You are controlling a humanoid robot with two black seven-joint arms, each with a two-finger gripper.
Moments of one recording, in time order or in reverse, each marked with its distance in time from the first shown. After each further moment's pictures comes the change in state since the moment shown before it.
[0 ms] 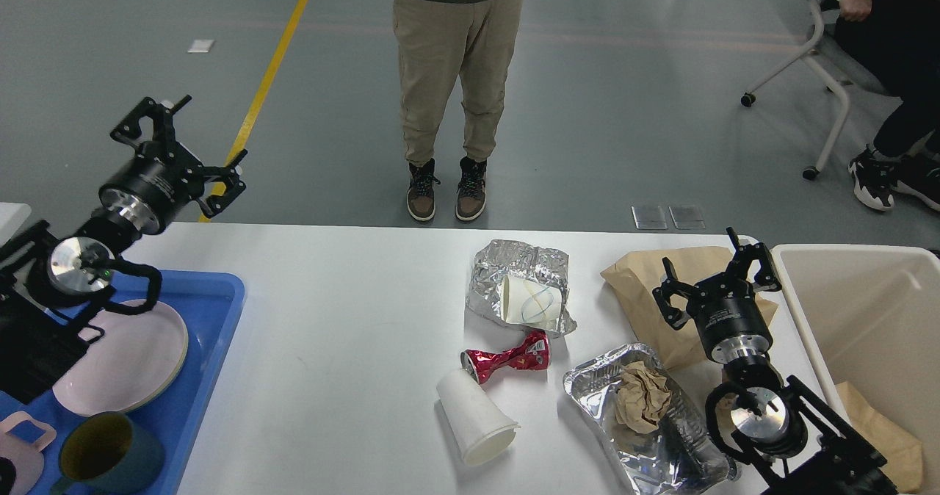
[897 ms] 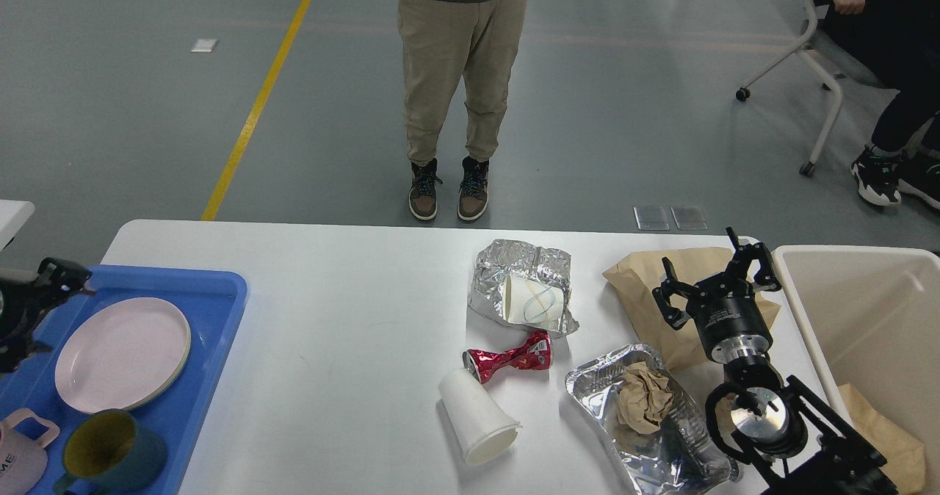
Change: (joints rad) left arm -0.641 0.398 1.745 0.092 -0.053 0.006 0.324; right arm 0.000 0.000 0.000 0.000 0.000 0.000 0.000
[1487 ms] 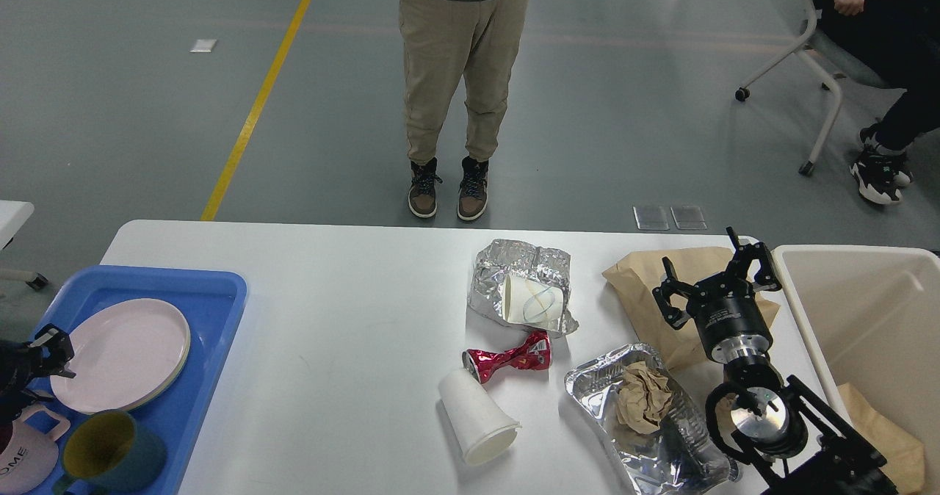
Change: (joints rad) left arm 0.114 -0.010 0.146 -0.007 -0.009 0.003 0.005; right arm 0.000 0.000 0.000 0.000 0.000 0.000 0.000
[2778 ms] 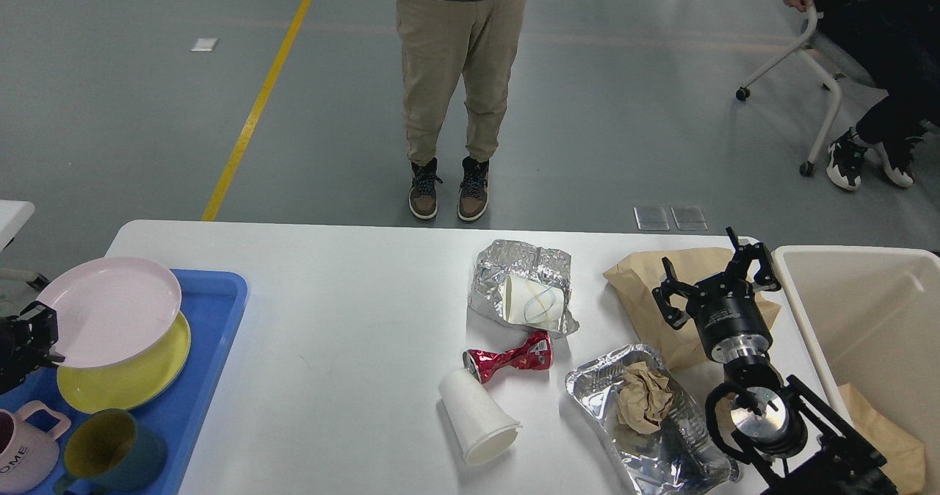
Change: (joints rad) left arm -0.145 0.051 0.127 -0.090 -0.086 -0.060 -0.049; right arm 0.000 0.000 0.000 0.000 0.000 0.000 0.000
